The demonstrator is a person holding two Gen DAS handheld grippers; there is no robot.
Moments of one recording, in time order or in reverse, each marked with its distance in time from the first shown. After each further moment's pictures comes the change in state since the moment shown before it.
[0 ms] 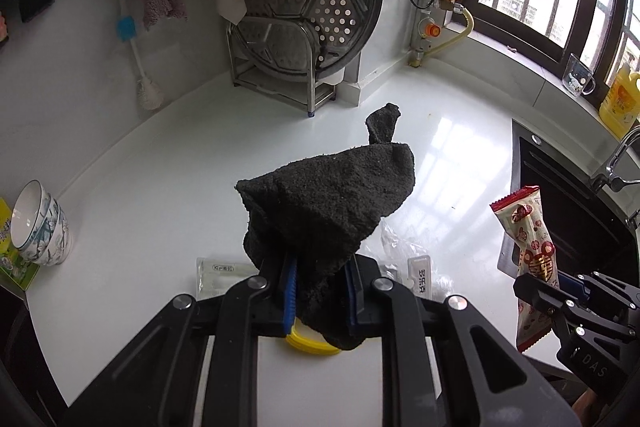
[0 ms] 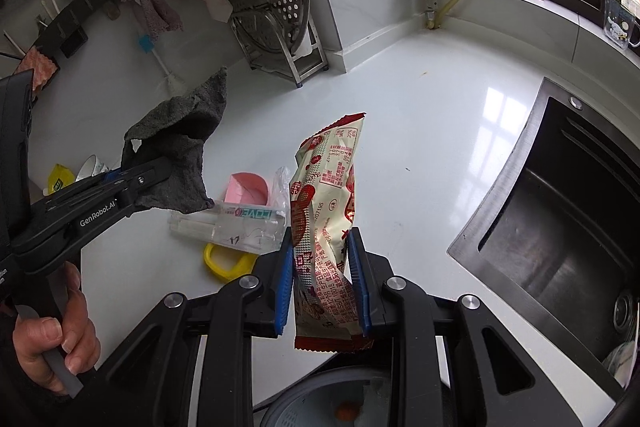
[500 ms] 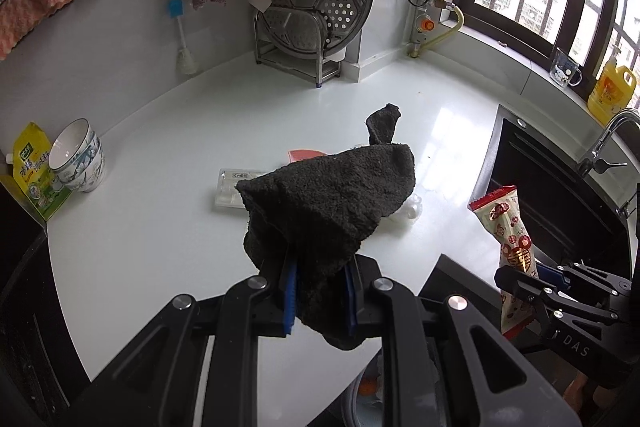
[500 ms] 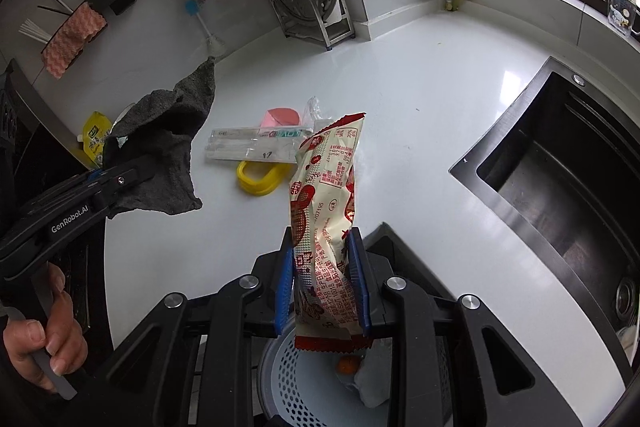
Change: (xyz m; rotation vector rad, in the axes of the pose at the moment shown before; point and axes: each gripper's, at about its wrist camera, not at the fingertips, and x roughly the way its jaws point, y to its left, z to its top) left arm -0.087 -0.019 -0.082 -0.062 0.010 0.041; right arm -0.051 -0.002 -0.076 -0.067 0.070 0.088
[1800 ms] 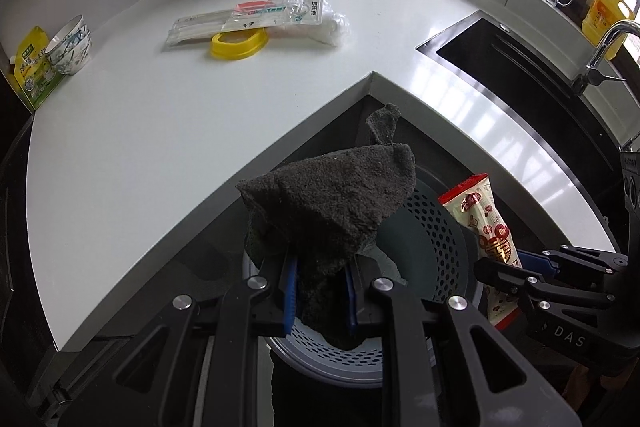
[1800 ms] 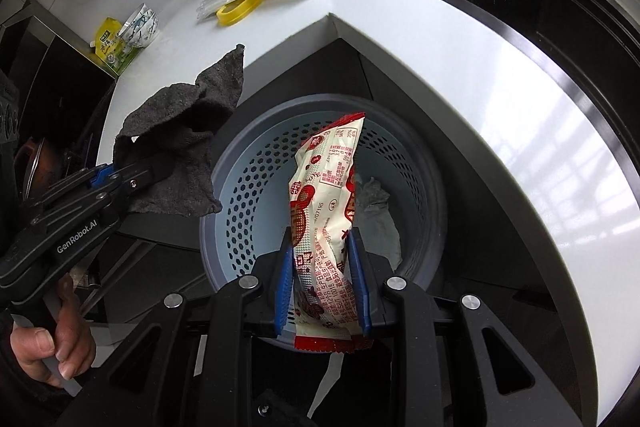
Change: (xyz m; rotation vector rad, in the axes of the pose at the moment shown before) left arm 0.010 -0.108 -0.164 -0.040 0.211 0.030; right arm -0.002 -0.082 -0.152 -0.031 0.275 0.091
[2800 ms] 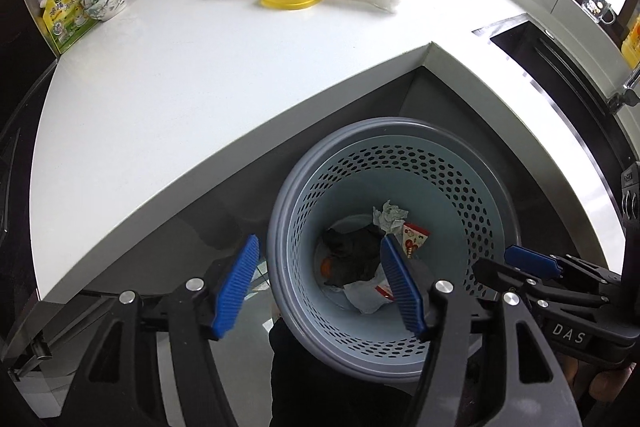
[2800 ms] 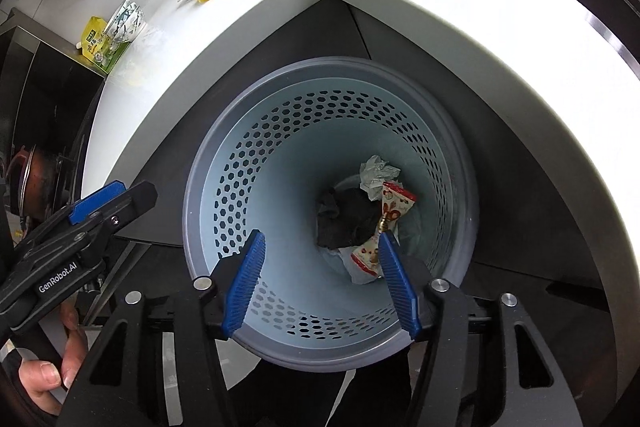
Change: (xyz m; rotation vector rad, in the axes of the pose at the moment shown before) left arm 0.017 0.028 -0.028 -0.140 0.042 0.074; right arm 0.046 -0.010 0.000 0.047 0.046 0.035
